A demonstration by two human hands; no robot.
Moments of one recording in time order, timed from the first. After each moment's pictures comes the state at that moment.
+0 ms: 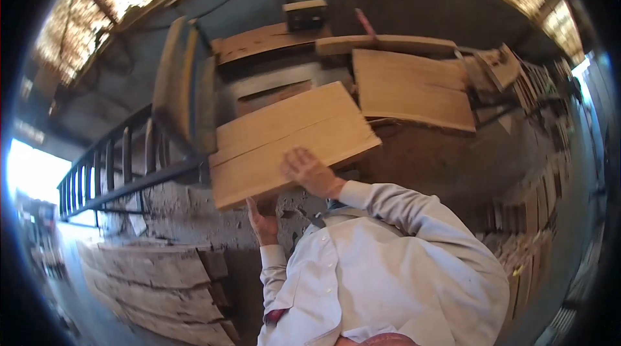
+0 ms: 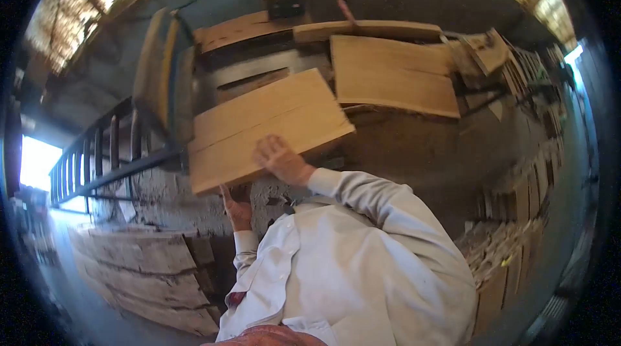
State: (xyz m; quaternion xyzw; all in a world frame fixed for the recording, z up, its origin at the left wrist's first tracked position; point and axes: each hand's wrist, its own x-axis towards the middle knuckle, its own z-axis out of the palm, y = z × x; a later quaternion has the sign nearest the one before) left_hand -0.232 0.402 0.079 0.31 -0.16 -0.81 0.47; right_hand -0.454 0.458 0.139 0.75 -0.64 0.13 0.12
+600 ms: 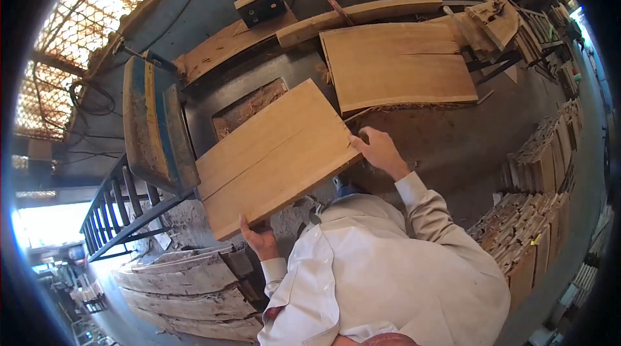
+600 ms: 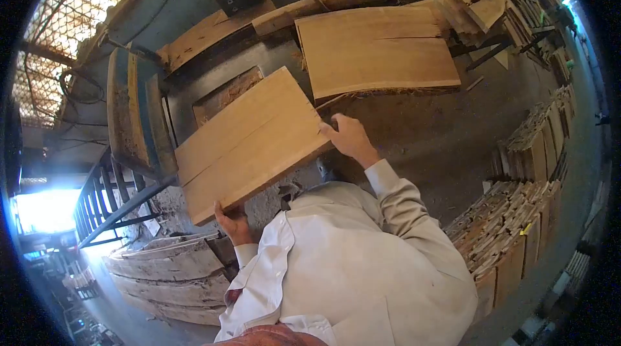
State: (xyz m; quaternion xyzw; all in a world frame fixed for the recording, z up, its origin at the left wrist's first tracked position) left_hand -0.244 0.395 0.084 0.43 -0.13 -0.76 0.47; right_hand -0.626 0.587 0.151 0.28 -0.87 0.34 -0.23
